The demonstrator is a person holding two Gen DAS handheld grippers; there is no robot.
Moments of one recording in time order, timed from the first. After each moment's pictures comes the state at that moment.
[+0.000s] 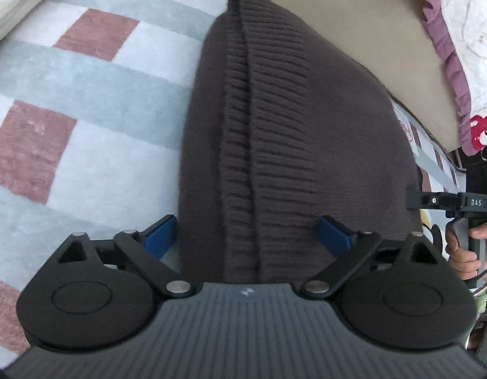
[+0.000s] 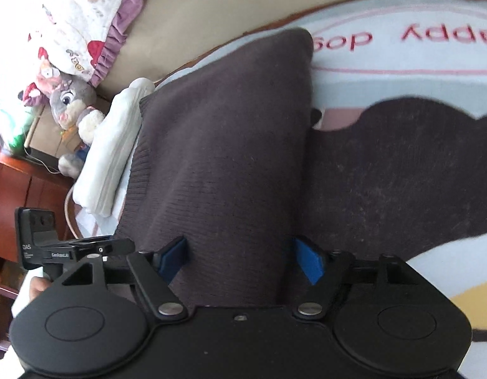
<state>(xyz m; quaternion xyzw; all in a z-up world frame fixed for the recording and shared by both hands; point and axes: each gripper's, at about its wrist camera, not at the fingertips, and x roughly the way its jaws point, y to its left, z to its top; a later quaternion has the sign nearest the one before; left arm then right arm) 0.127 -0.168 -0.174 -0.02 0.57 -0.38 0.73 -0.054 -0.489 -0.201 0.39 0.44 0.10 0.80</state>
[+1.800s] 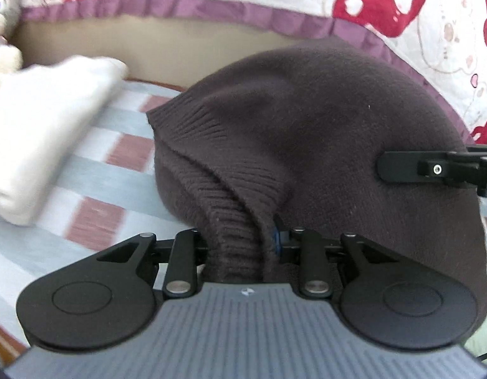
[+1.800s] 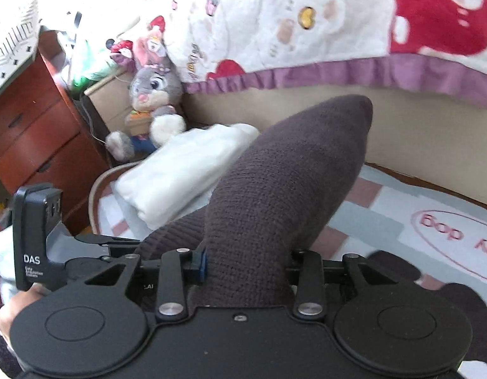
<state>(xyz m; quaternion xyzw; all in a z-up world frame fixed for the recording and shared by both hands) 0.058 -0.130 -0.059 0.03 0.41 -0.33 0.85 -0.033 -0.348 -0.022 0.15 0.33 0.15 0.92</state>
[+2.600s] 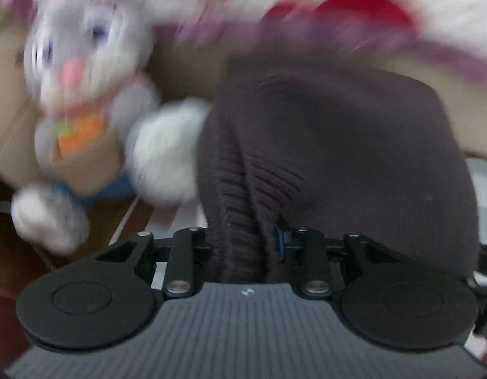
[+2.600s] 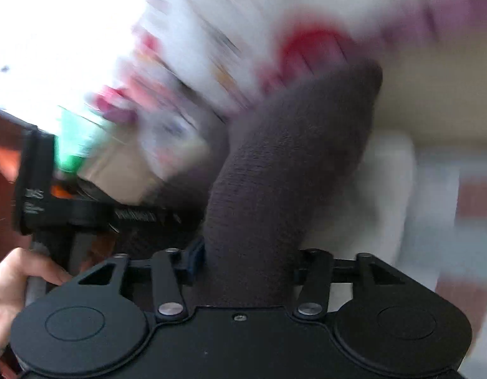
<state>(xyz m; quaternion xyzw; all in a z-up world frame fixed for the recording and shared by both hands) 0.442 0.022 -0.063 0.17 0.49 -0.11 0.85 0.295 -0.181 -0.119 0.35 0.33 0.15 0.86</state>
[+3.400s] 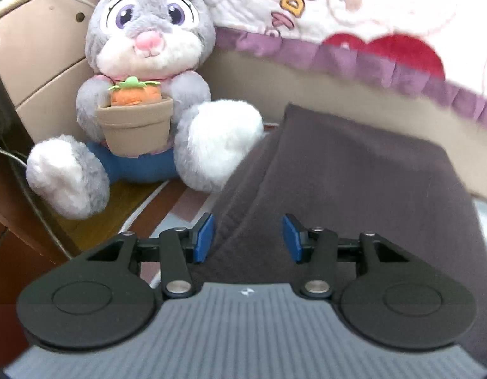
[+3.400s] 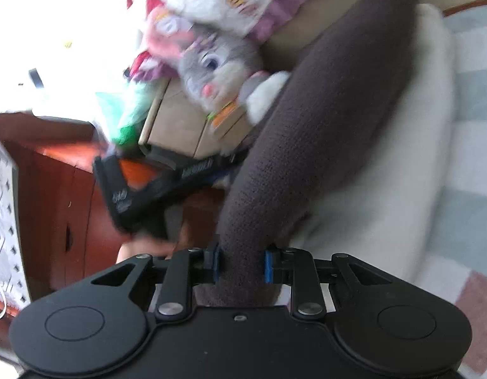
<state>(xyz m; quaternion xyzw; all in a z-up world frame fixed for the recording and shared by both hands) 0.393 0.101 -0.050 0.06 0.42 -0.13 0.90 0.236 -0.143 -0.108 0.43 0.35 0.32 0.77</state>
